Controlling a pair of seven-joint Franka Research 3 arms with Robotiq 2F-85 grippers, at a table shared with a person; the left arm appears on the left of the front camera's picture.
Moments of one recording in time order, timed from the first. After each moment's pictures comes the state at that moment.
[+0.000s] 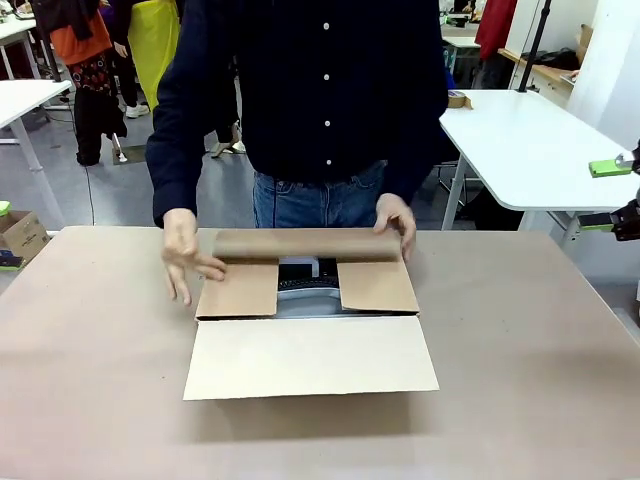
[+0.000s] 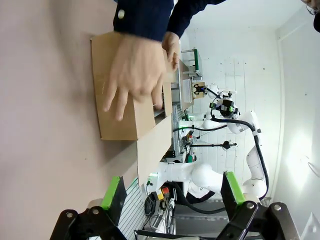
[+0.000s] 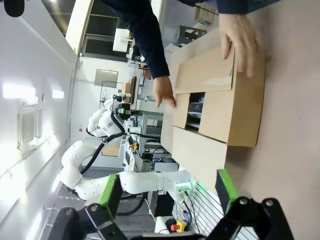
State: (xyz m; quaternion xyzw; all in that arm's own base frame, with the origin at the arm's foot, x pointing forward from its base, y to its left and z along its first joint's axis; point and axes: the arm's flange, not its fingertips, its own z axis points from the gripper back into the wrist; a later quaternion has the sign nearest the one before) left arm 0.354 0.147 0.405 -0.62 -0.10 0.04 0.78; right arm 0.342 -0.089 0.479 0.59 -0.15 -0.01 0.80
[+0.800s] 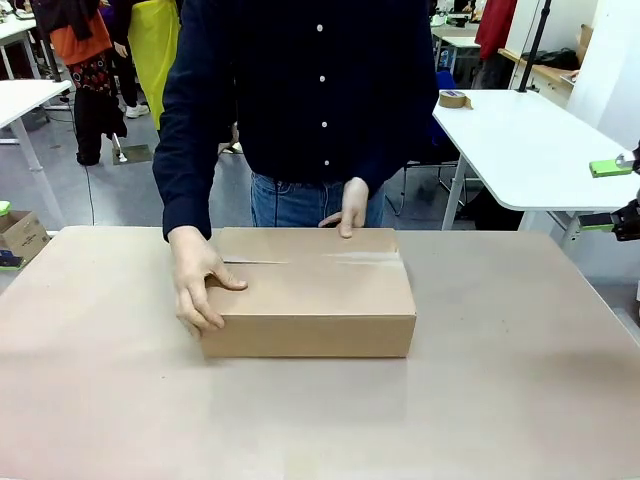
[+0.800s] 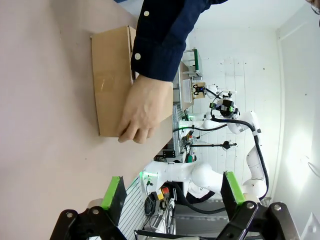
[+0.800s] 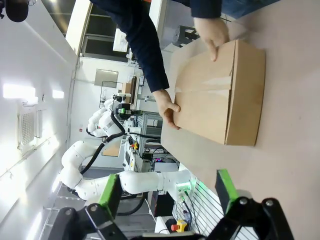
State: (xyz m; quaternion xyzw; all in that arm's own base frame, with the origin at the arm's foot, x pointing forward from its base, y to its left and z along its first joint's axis) left arm 0.354 0.147 0.405 -0.62 -0.10 0.04 0.78; right arm 0.342 -0.090 0.479 0.59 -0.15 -0.01 0.80
